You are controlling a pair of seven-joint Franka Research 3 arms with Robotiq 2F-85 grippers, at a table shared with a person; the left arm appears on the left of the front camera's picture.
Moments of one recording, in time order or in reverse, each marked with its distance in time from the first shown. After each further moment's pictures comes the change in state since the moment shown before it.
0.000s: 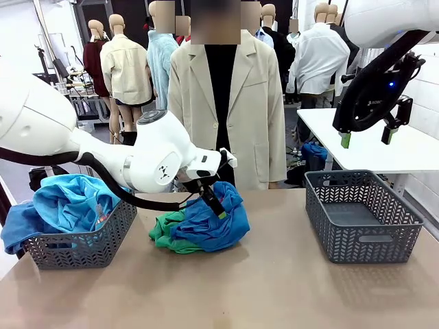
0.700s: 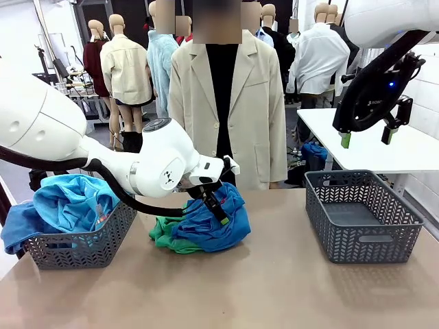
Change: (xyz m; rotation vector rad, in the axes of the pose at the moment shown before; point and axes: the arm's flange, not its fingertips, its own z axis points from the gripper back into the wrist) left arm -0.001 0.003 -0.022 -0.036 0.000 -0.029; right arm 0.000 0.000 0.000 0.000 0.000 0.000
